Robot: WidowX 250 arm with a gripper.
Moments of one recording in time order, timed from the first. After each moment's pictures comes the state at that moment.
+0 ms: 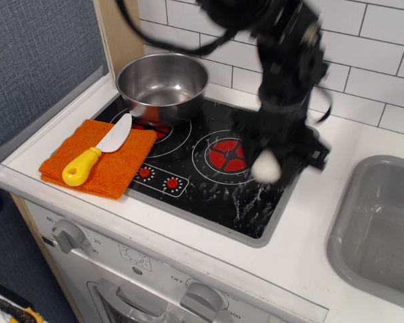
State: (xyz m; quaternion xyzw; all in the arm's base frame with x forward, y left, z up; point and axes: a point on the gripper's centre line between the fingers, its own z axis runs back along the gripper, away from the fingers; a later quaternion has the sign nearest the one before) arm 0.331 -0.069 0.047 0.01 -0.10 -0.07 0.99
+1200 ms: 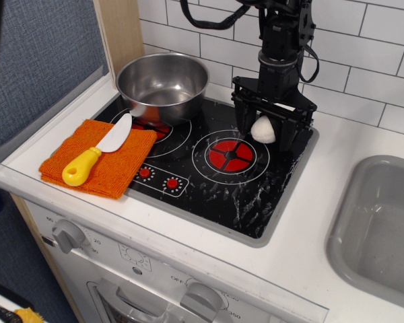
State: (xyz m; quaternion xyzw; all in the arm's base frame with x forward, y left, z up) arm 0.392 -0.033 0.026 0.01 -0.04 -0.08 1.00
